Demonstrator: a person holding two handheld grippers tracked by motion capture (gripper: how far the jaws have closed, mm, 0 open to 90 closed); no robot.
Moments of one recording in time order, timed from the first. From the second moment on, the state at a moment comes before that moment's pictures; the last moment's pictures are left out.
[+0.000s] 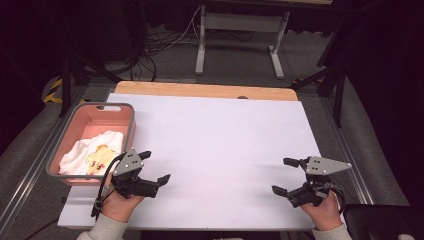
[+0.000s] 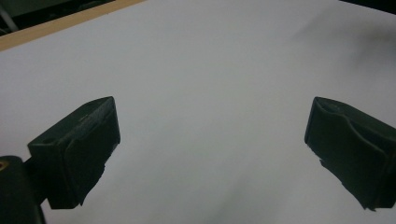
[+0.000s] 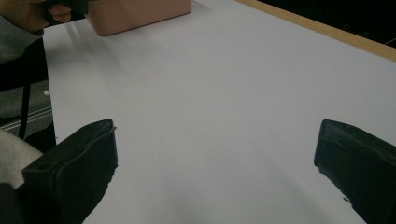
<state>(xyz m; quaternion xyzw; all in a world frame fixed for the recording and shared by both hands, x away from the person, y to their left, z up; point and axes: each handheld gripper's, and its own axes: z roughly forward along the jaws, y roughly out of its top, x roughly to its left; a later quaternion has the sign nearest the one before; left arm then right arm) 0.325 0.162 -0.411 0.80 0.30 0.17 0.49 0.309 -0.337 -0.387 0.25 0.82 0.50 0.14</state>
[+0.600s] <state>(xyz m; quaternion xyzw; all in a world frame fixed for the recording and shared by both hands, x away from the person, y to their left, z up) 0.326 0.165 -0.400 0.82 0.29 0.17 0.47 0.309 -0.336 -0.387 0.25 0.82 0.50 0.14</state>
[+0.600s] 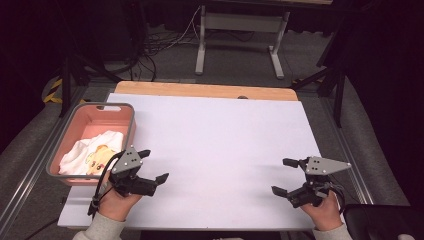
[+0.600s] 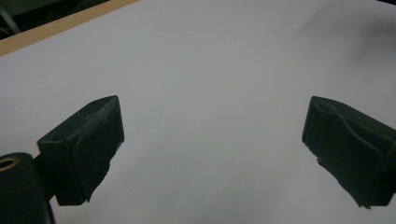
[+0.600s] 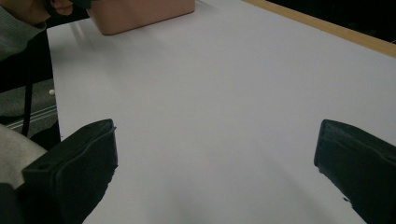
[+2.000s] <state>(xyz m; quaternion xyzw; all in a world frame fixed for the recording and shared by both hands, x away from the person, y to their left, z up) 0.343 0.203 -0.346 0.84 0.30 0.18 0.41 0.309 -0.340 -0.390 0.25 0.82 0.49 0.13</state>
